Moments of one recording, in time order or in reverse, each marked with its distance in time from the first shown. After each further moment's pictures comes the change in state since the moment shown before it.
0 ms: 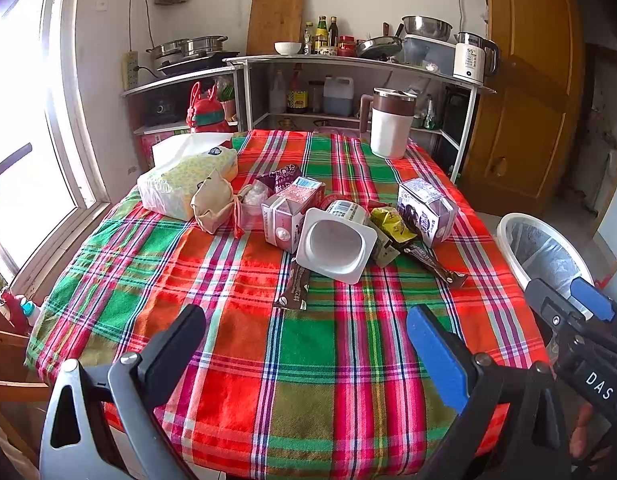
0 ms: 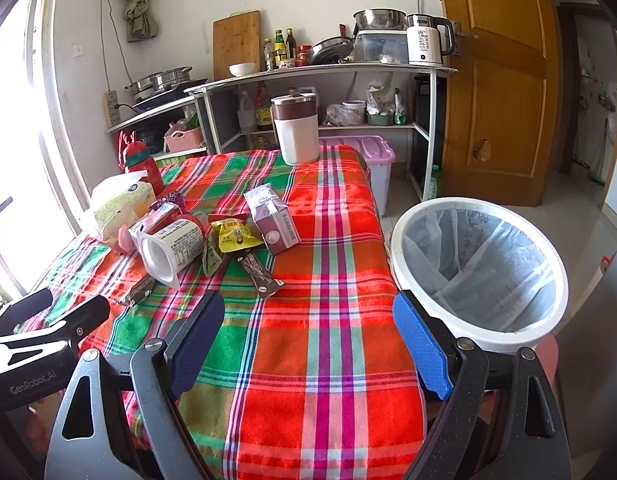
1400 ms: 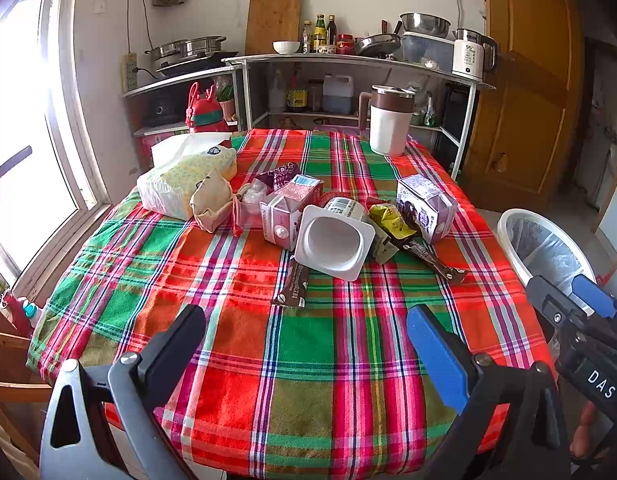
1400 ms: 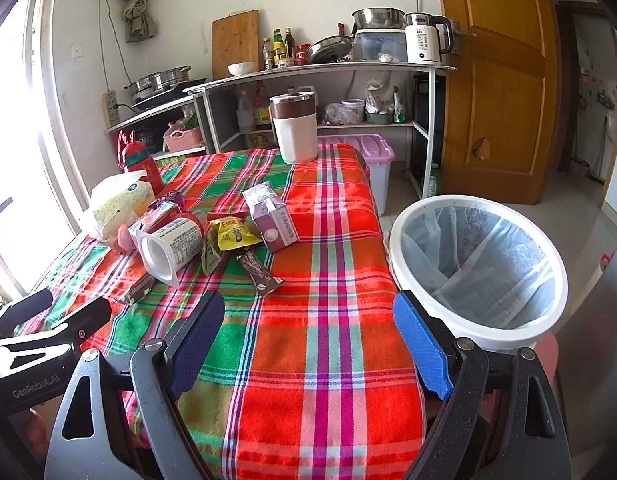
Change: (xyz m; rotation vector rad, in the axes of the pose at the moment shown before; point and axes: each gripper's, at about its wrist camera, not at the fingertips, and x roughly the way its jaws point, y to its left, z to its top) left arm 0.002 -0.003 -0.002 0.012 0.004 0.010; right arm -0.002 -0.001 -0.001 0.003 0.002 -0.002
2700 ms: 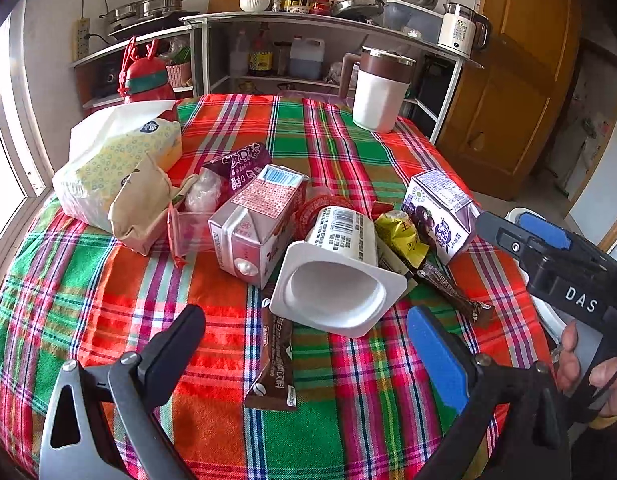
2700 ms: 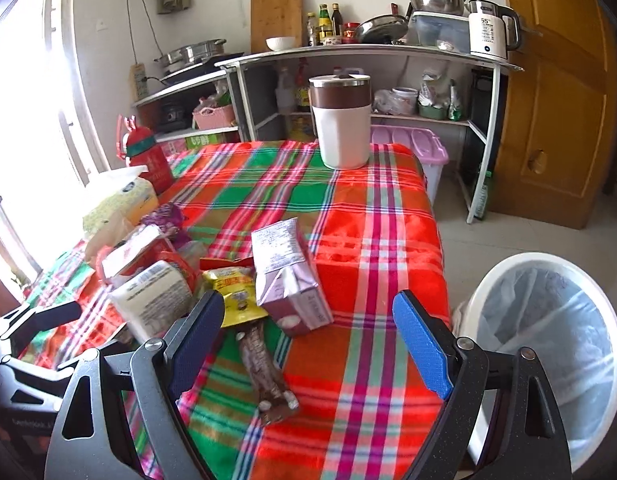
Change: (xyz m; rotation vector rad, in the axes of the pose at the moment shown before) left arm 0.097 0.009 0.043 0.010 0.149 -0.176; right arm 0.122 0.011 0.070 -0.109 0.091 0.123
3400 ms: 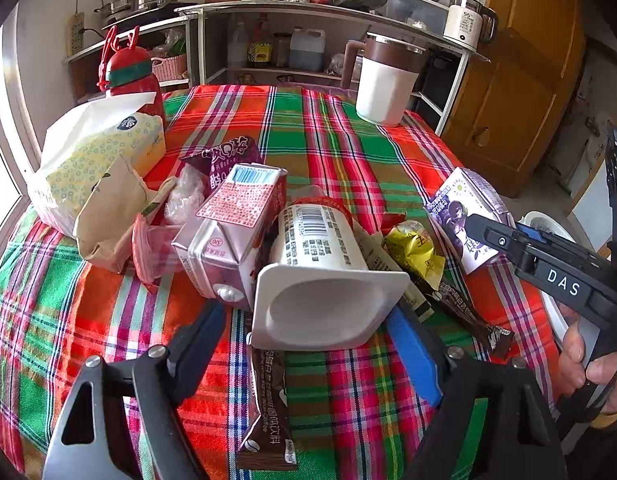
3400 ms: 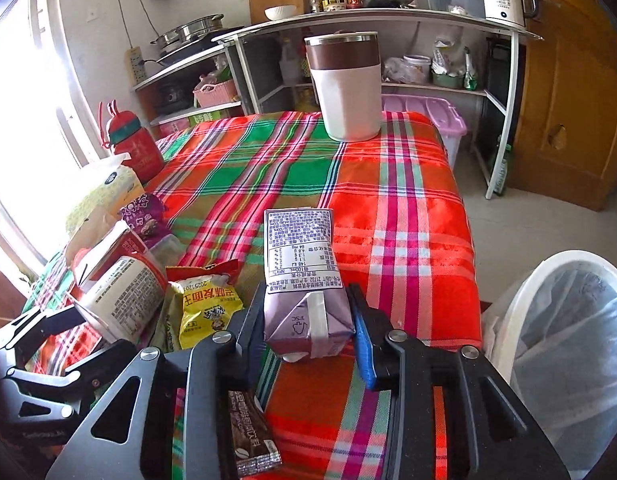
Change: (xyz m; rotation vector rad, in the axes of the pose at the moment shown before) left arm 0.031 -0.002 0.015 0.005 0.027 0.017; right arm 0.043 -0.013 0.012 0.035 0.095 0.072
